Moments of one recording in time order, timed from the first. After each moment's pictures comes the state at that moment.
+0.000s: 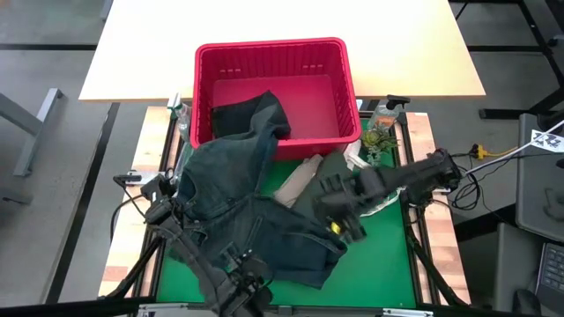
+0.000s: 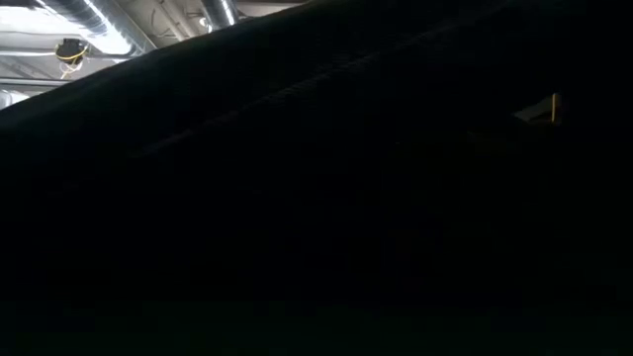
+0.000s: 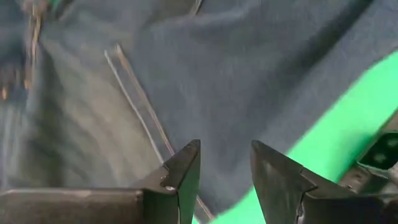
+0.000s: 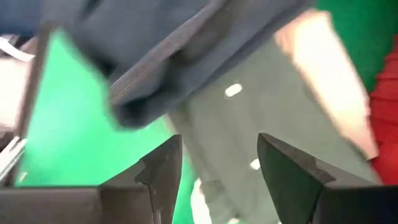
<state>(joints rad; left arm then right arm) -0.76 2.29 2.24 -1.55 -0.51 -1.48 0.30 1.78 1.97 -1.56 0.01 -0.05</state>
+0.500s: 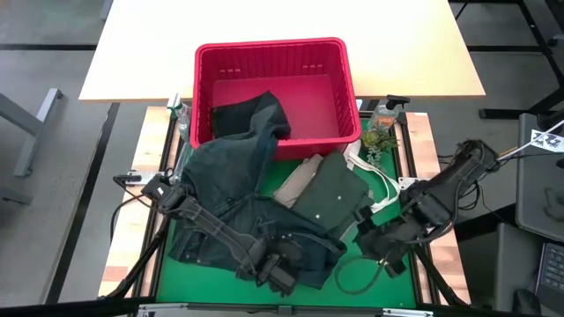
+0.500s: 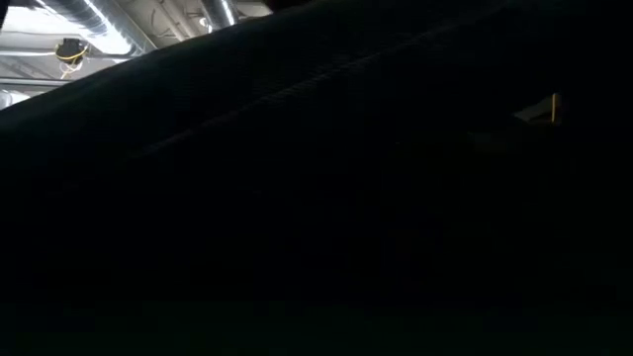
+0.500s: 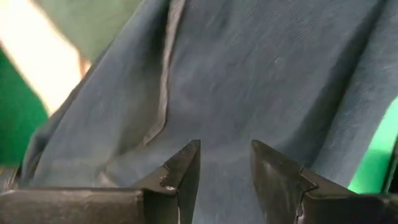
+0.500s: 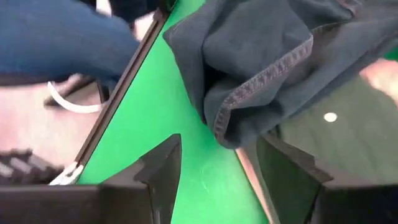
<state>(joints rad) -0.54 2.29 2.24 -1.32 -0.41 -0.79 0.65 1.37 1.38 -1.05 0.09 0.21</state>
